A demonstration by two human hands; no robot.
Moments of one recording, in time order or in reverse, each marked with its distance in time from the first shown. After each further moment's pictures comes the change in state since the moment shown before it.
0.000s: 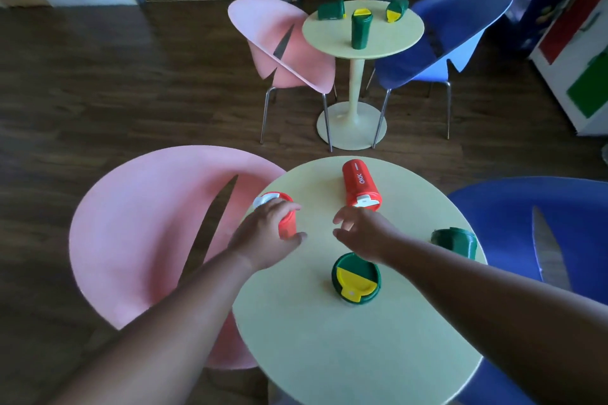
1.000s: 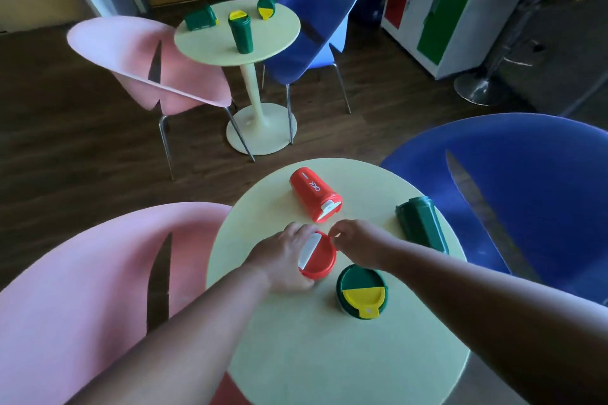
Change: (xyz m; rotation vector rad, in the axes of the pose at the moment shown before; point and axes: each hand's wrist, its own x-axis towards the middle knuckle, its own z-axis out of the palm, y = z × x) left_hand 0.088 -0.002 0.026 0.249 -0.611 0.412; right_hand 0.008 -0.010 0.006 0.147 0.129 0.386
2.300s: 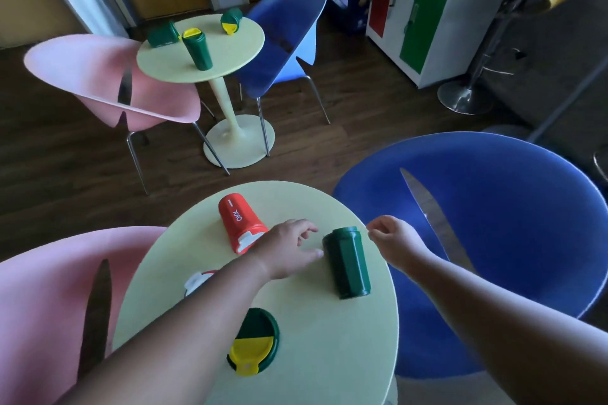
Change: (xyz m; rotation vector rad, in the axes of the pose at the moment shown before) left_hand 0.137 0.153 0.000 -0.312 -0.003 -0.136; right_hand 0.014 0.205 -0.123 0.340 0.347 0.196
